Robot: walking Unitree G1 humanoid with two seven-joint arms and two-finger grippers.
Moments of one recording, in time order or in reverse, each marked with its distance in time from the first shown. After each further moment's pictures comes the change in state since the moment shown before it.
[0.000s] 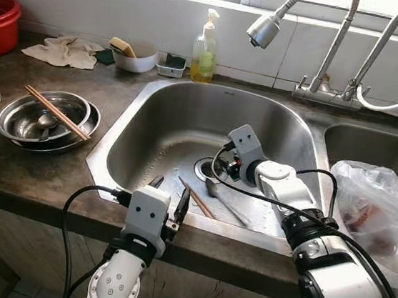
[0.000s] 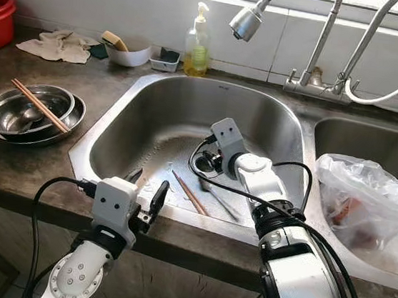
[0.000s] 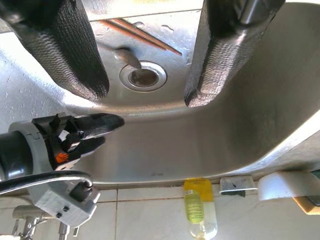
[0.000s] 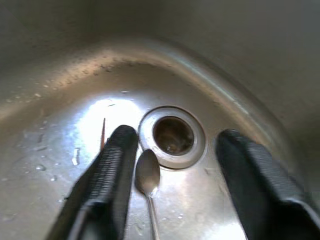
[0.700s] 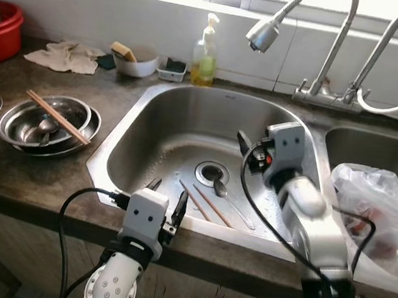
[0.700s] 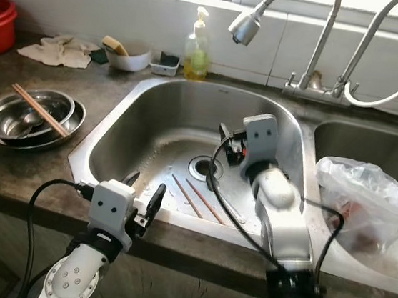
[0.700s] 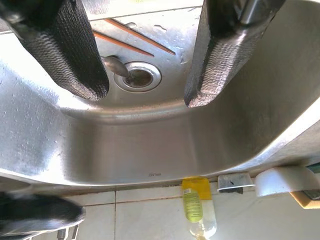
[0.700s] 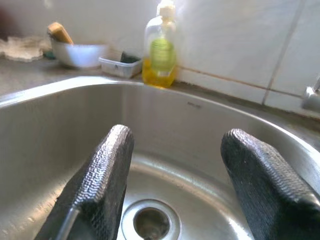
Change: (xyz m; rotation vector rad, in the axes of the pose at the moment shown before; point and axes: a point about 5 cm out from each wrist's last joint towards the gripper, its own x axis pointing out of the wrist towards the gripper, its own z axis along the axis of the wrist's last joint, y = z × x) left arm 0.000 0.007 -0.001 0.028 0.000 0.010; right arm -0.078 0.003 0.014 0.186 -0.493 -0.221
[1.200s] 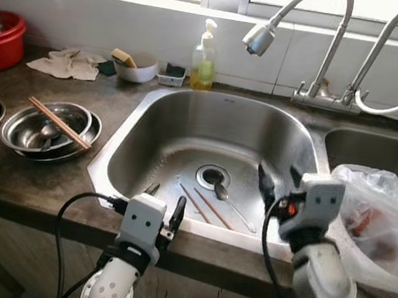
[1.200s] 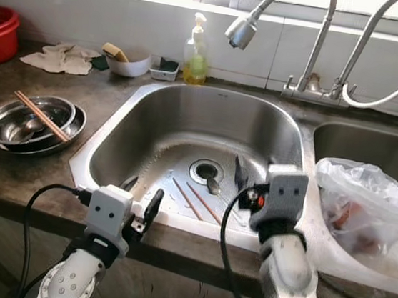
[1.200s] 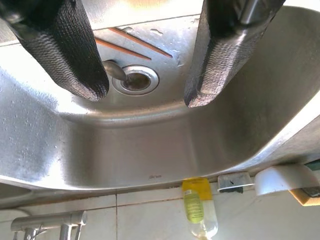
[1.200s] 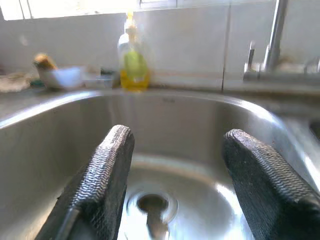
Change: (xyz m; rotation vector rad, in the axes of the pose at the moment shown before) left arm -0.004 0.001 -0.003 0.008 0.012 -0.012; right arm -0.084 0.017 -0.017 0.104 -0.028 -0.140
